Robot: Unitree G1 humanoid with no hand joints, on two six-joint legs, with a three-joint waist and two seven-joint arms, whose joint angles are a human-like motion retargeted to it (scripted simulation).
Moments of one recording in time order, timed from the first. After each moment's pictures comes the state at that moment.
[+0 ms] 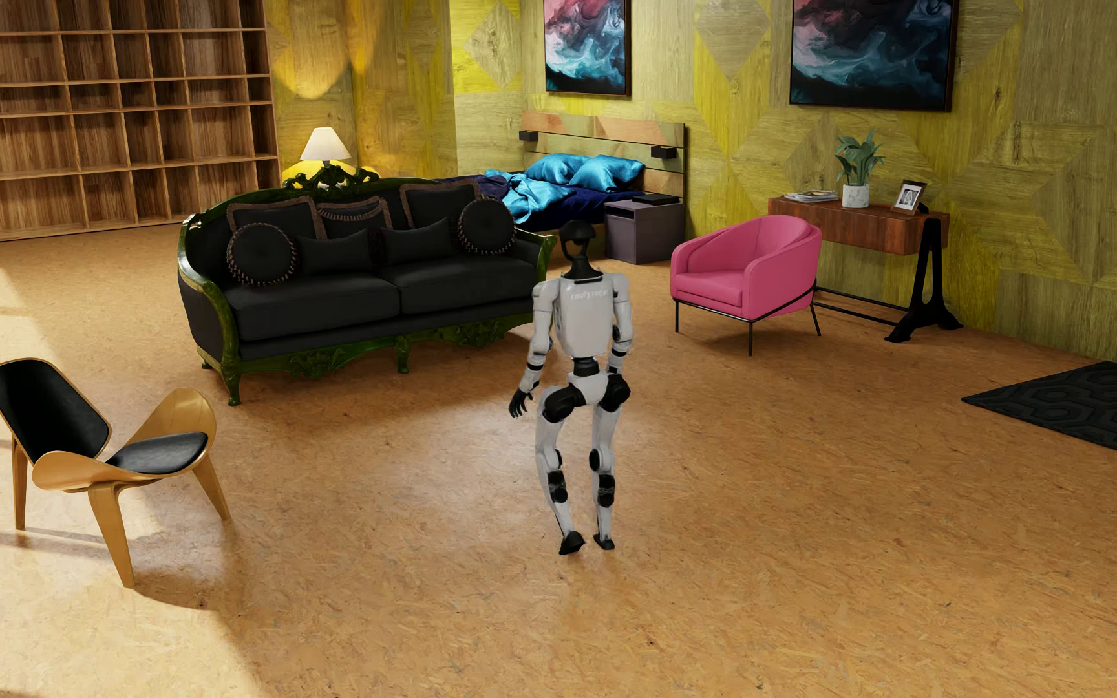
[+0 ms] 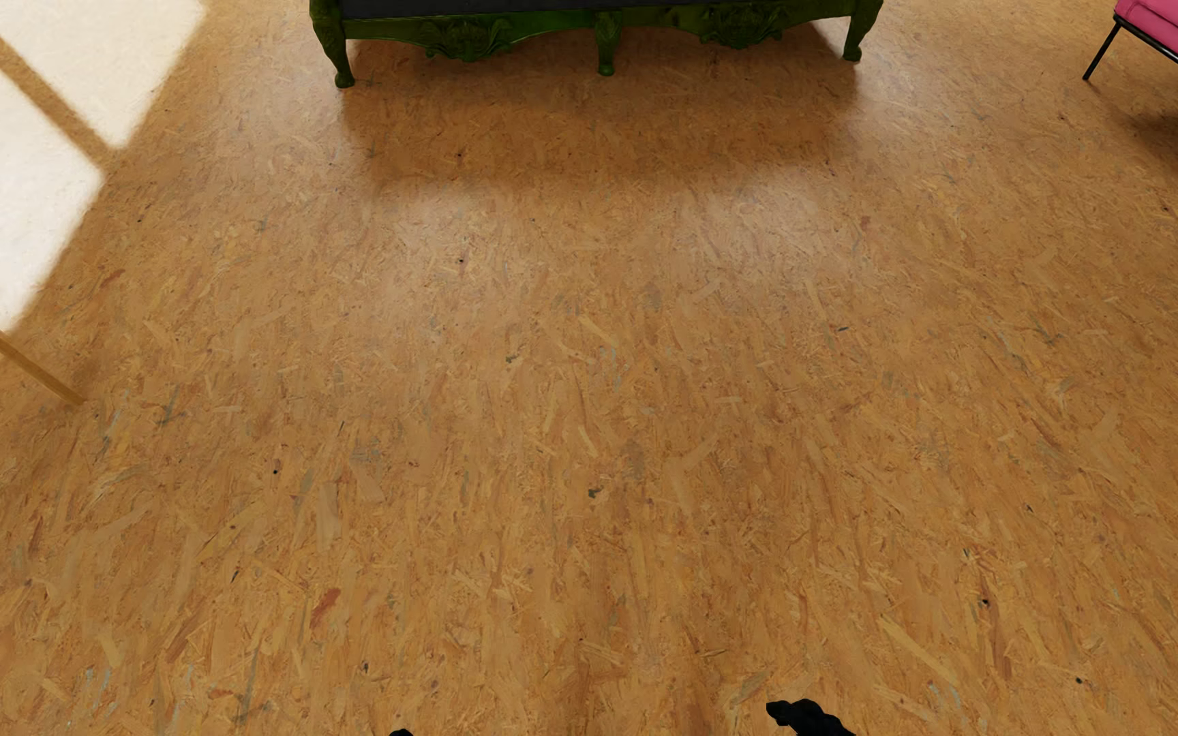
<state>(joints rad) -0.50 -0.23 -0.02 0.03 0.12 0.09 -0.08 -0.20 0.05 1.19 0.48 0.15 0.11 -0.02 -0.25 0.22 -0.07 -0.07 -0.06 -0.30 0.05 0.77 0.80 0.80 -0.83 0.12 0.09 0.20 -0.20</state>
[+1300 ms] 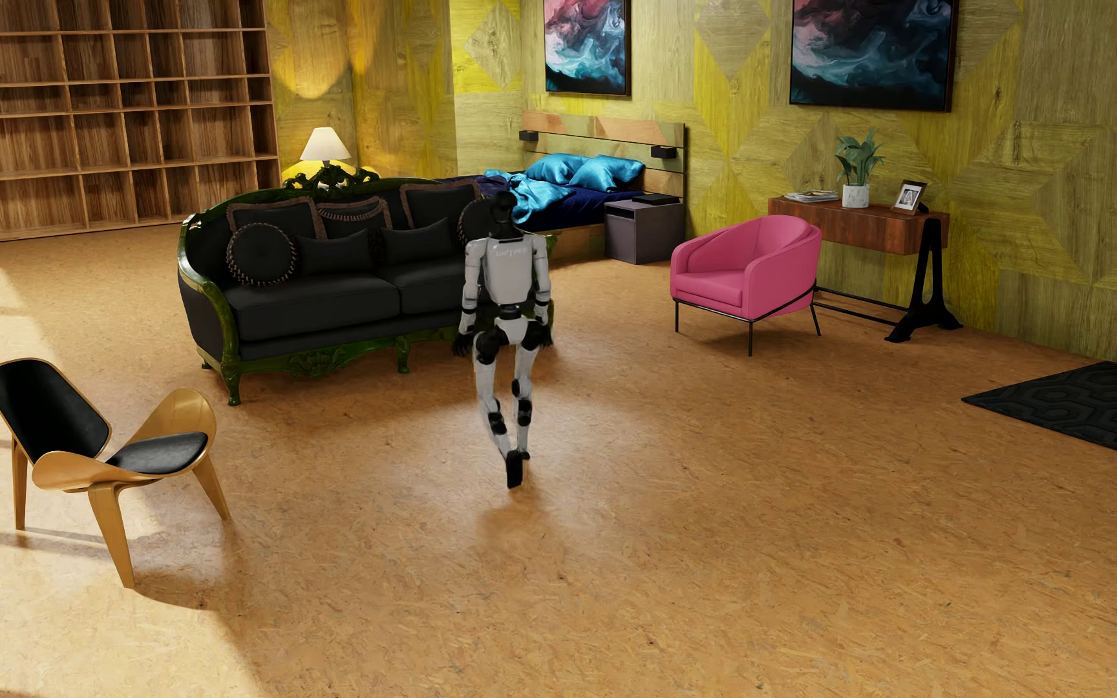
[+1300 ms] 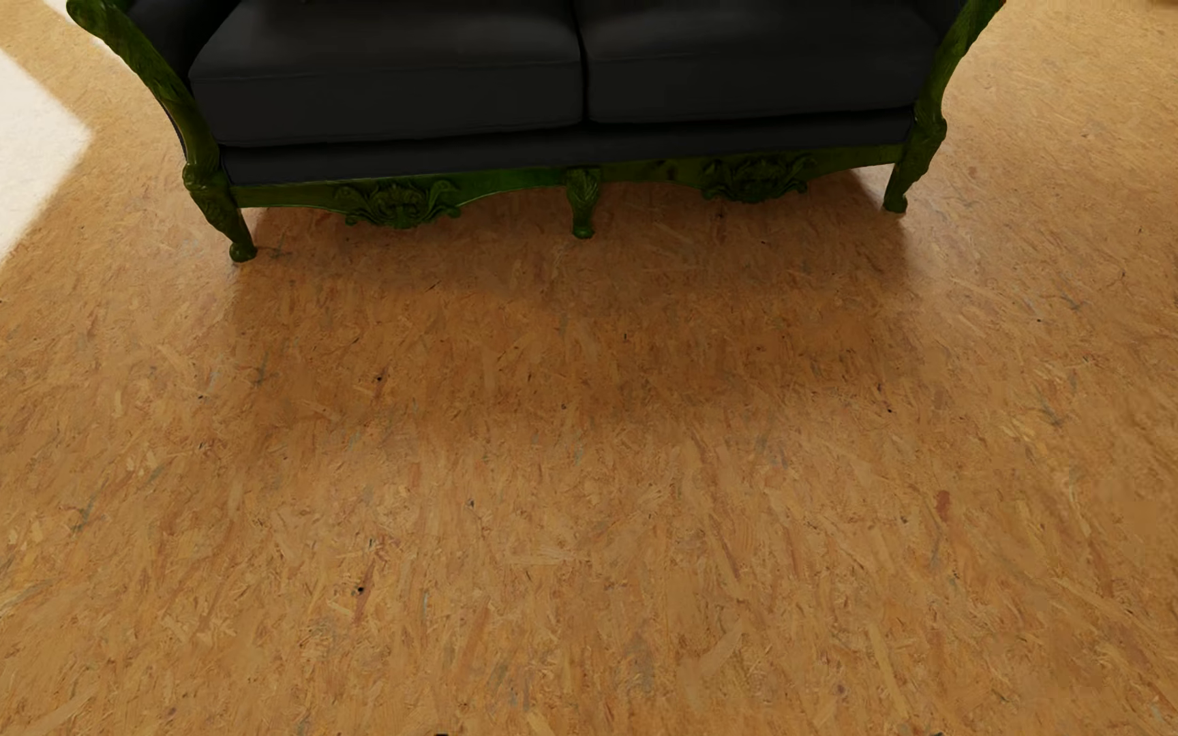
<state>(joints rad) -0.15 -0.40 -0.06 0.02 0.04 0.05 -0.07 -0.20 0.01 1.14 0.50 0.00 0.21 0.28 -0.12 0.15 -0.05 -0.22 -0.05 -0.40 0.01 1.03 0.81 0.94 -0.82 0.12 0.15 0.20 -0.12</state>
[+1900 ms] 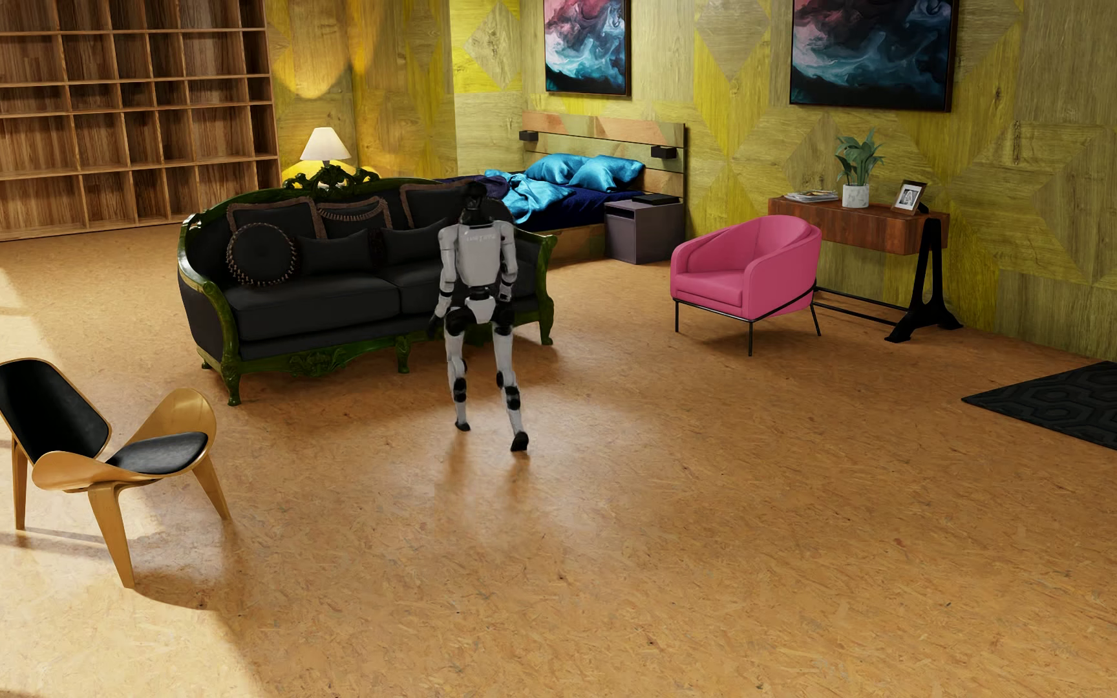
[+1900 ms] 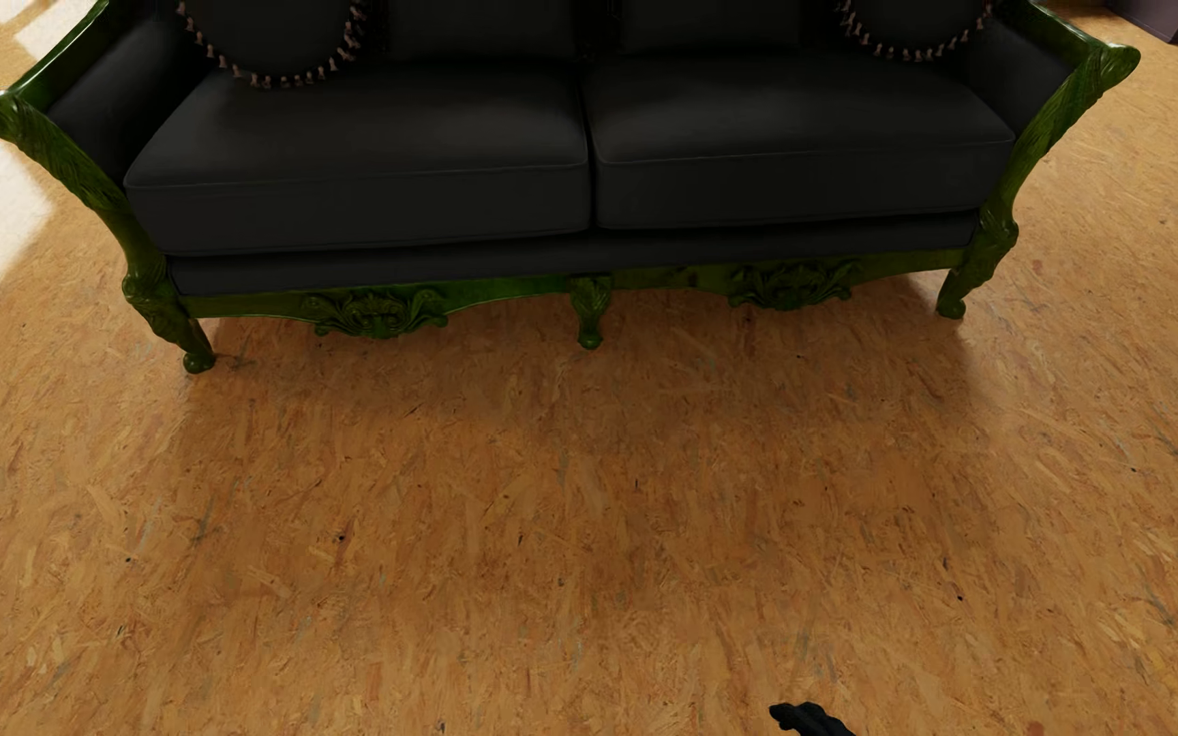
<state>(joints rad) -0.47 0.16 0.09 -0.04 0.07 0.02 0.04 -0.04 0.01 0.40 0.61 0.25 0.12 0.09 -0.04 0.09 -0.09 0.05 0.08 -0.14 0.09 0.88 0.78 0.84 -0.79 0.11 0.12 0.33 -0.17</state>
